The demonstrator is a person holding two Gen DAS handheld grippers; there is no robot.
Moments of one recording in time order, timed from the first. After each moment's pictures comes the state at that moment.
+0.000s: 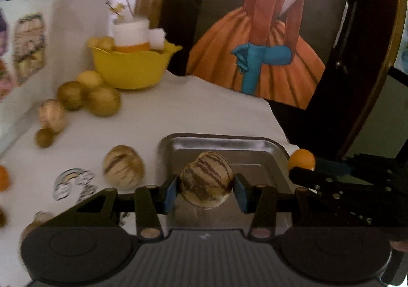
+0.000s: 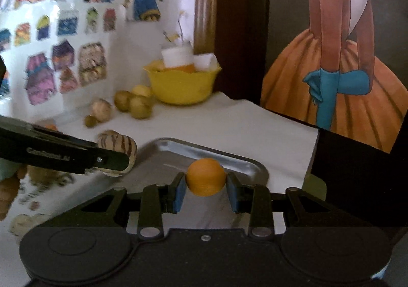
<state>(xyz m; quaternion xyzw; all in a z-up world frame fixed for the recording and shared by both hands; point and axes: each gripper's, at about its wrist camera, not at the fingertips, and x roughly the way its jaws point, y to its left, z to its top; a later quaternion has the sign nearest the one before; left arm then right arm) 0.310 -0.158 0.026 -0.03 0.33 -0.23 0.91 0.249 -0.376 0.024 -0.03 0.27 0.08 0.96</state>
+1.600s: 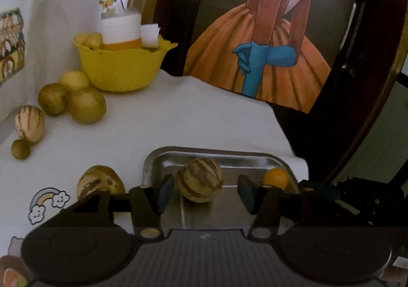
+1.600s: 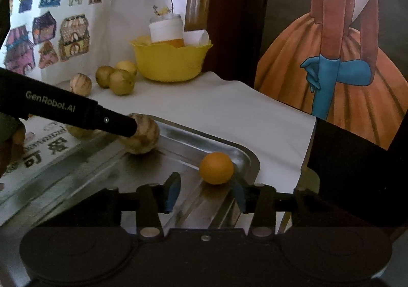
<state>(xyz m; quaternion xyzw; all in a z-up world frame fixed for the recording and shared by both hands) 0.340 -0.179 0.020 -0.04 0.33 -0.23 0.91 0.270 -0.375 -0.003 -0.06 0.30 0.07 0.95</state>
